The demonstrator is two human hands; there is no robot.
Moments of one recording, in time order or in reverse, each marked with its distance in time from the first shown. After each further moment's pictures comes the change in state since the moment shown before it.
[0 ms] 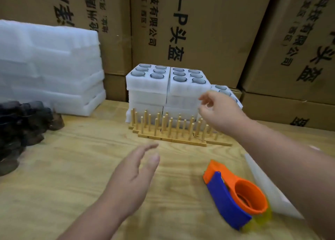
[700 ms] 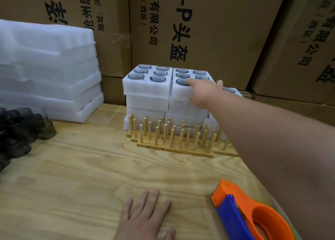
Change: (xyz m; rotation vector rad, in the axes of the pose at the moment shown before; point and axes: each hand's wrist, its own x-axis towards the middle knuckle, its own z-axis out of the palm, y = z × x) left_hand -0.021 -0.065 0.057 0.866 -0.519 -0.169; right_hand 0.150 0.000 0.050 -0.581 -0.231 0.041
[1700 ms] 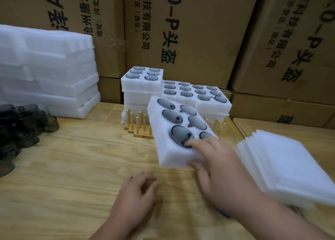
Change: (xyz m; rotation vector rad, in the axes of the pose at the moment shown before) left_hand -0.015 -0.013 0.013 -0.623 0.337 -0.027; right_hand -0.318 -0.008 0.015 0.444 0.343 -0.286
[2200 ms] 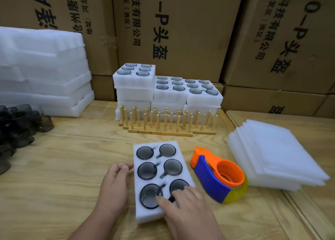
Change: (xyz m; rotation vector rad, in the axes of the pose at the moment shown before) left_hand -0.002 -0.014 -0.011 -0.698 0.266 -0.328; right_hand -0.087 -0.012 0.094 -0.200 -0.096 -0.119
